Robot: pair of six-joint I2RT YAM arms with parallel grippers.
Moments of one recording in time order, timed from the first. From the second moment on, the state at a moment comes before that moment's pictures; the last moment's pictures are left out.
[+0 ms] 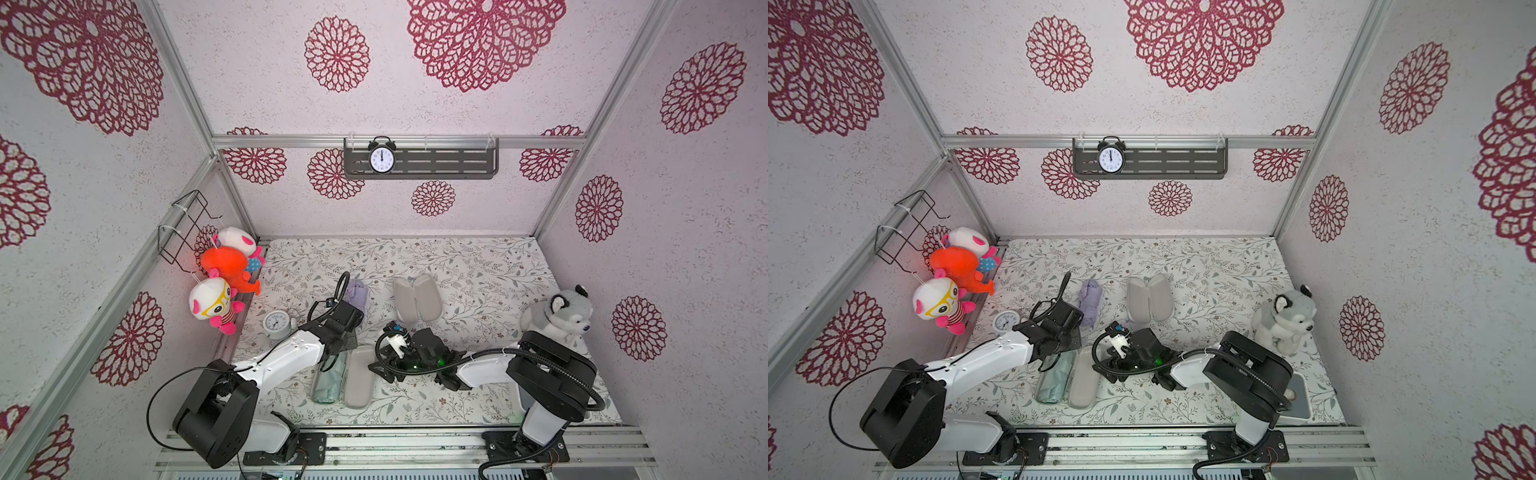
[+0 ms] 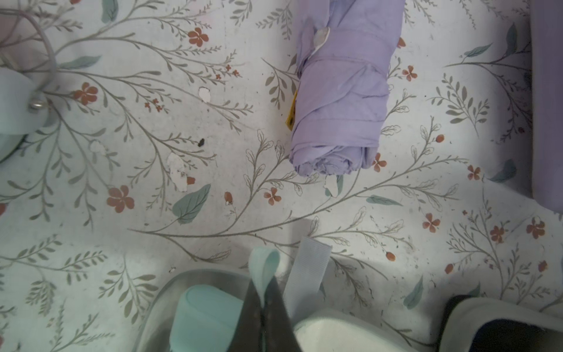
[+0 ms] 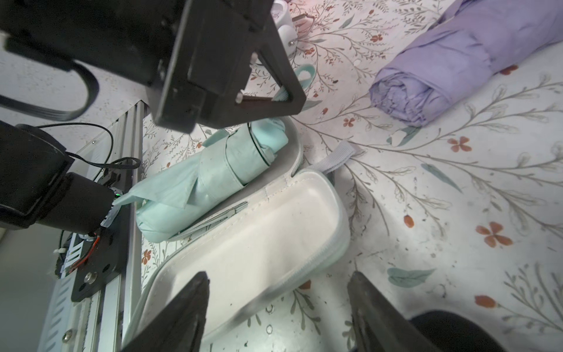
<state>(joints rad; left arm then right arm) -0.61 1.38 0.74 -0.49 -0.33 -0.71 0.98 1.71 0.62 0.64 -0.33 0.31</state>
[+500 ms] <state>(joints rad) -0.73 1.26 0.59 -0.45 -0.38 -0.80 0.98 1.77 0.65 0.72 -0.34 0.34</state>
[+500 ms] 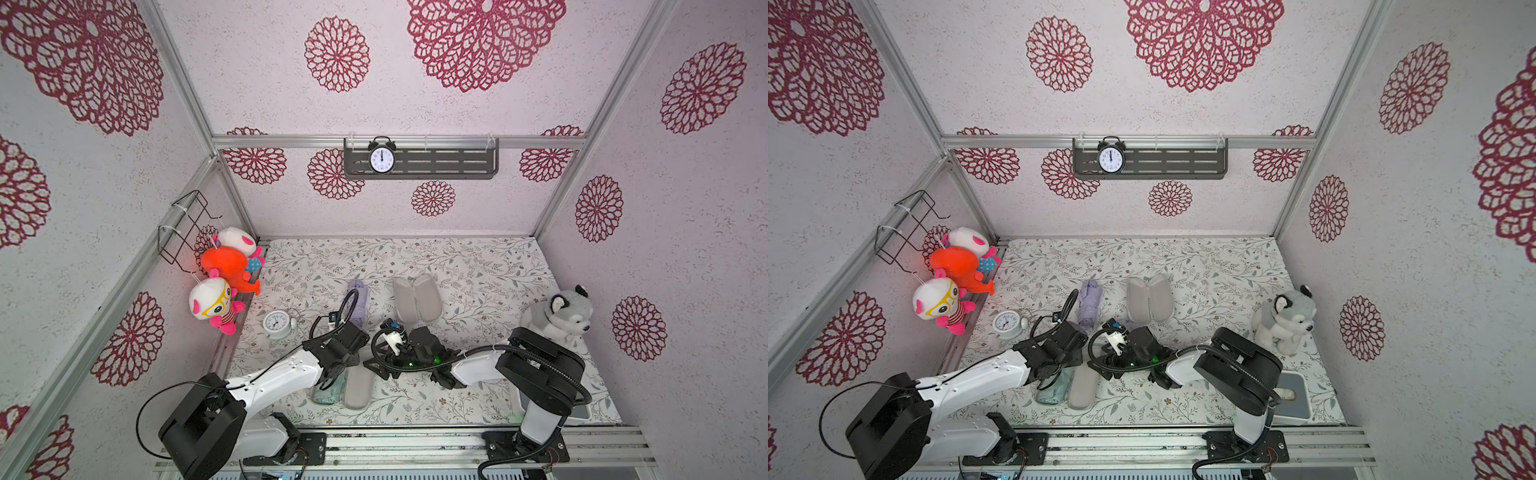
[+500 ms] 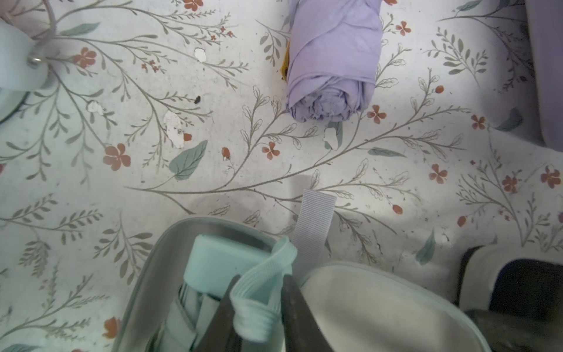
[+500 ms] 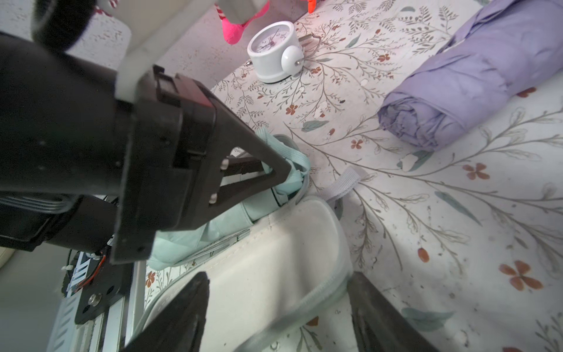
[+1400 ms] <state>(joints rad) -0.41 1.17 0.65 -0.39 -0.23 -0.78 0.99 1.74 0.62 0.73 -0.27 0.37</state>
